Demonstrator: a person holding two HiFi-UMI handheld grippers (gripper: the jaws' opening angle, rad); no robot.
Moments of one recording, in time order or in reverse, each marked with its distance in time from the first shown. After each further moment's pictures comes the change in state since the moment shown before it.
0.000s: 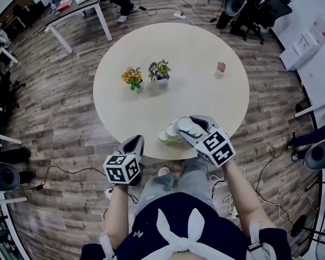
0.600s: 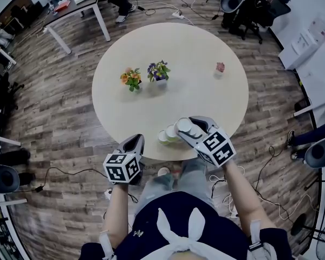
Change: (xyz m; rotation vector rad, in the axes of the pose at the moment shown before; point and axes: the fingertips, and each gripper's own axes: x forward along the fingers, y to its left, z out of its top) left arm 0.009 0.000 0.007 0.004 0.002 -0.019; right arm 0.003 -0.002 -0.002 0.022 0.003 0.015
